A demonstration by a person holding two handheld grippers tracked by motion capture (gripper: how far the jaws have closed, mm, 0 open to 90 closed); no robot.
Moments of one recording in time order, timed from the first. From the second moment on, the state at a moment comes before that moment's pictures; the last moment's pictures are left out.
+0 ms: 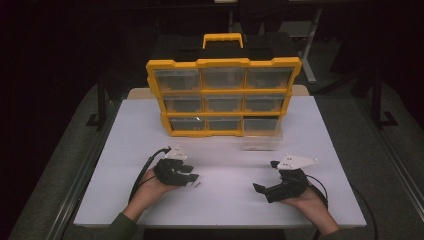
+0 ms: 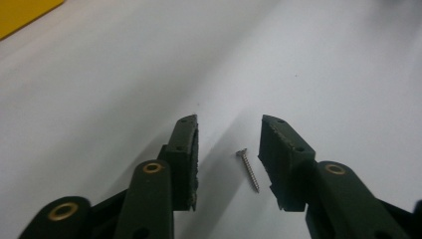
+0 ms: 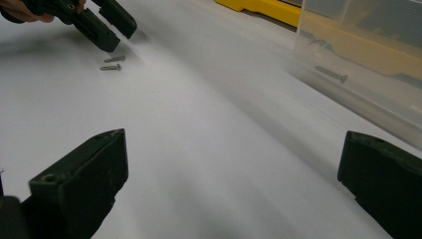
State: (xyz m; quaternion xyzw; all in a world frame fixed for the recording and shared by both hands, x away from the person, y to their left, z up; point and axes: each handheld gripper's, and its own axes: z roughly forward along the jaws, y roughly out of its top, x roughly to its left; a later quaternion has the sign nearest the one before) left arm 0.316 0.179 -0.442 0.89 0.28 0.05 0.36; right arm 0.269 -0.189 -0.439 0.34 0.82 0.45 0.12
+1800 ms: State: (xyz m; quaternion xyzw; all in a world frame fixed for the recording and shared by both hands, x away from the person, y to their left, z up) left arm 0.324 0.170 -0.437 0.90 0.26 0.02 0.36; right arm 0.269 -0.189 -0.439 0.34 0.82 0.45 0.12
